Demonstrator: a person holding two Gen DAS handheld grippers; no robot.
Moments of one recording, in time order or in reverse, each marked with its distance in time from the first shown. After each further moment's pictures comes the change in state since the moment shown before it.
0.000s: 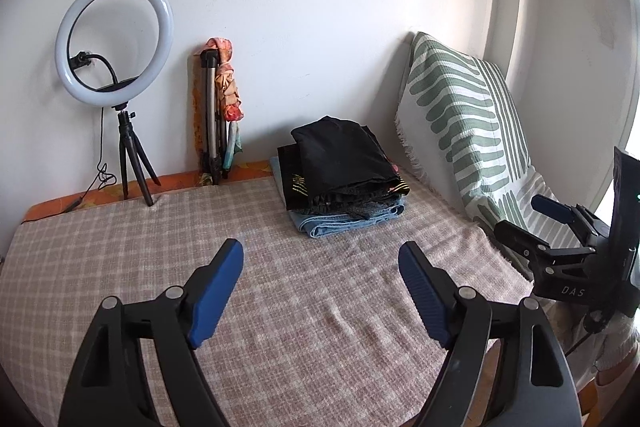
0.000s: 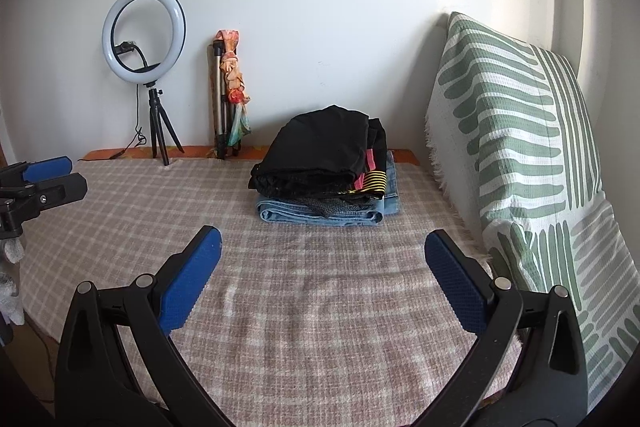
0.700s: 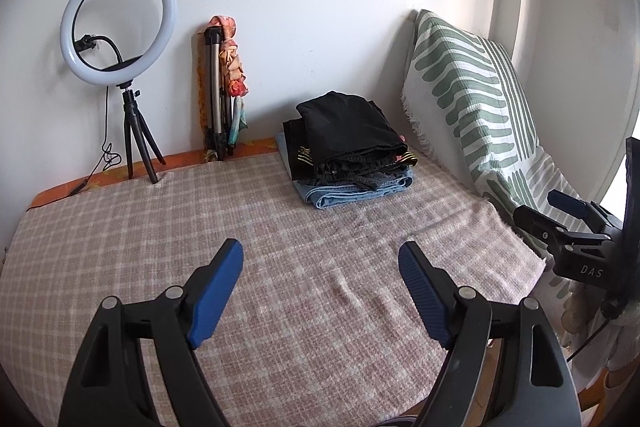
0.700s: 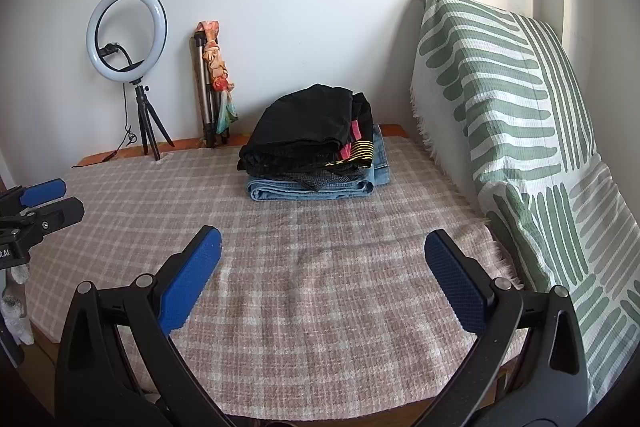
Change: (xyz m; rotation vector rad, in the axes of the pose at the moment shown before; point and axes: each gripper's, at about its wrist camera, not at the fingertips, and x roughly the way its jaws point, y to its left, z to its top) left arm 0.007 -0.005 -0.032 0.022 0.046 0.031; right arm 0.001 -0.014 -0.030 0.076 0.034 -0.017
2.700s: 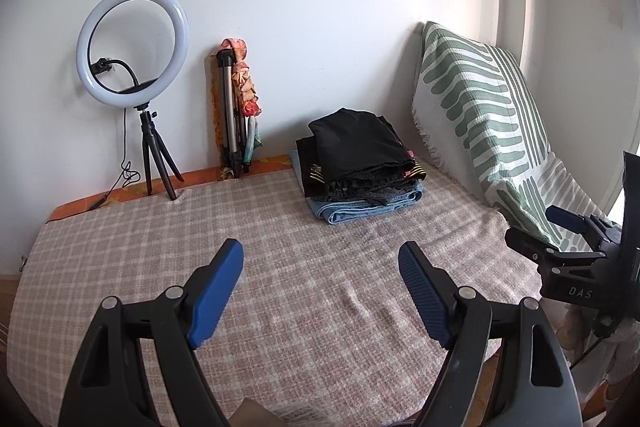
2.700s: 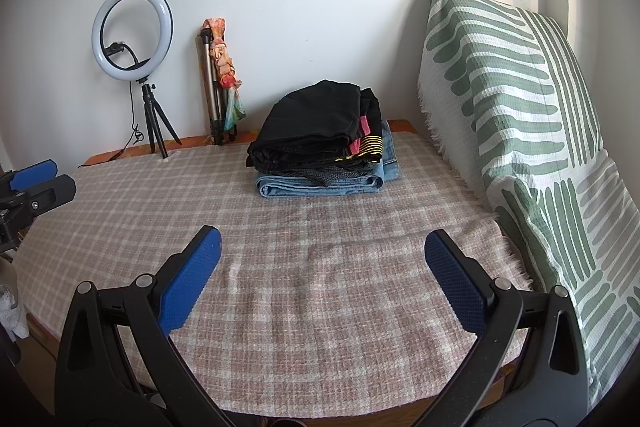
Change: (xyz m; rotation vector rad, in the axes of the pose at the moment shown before) left arm -0.017 -0.011 0.009 0.017 -0.049 0.074; right arm -0.001 0.007 -0.003 0.009 0.008 0.008
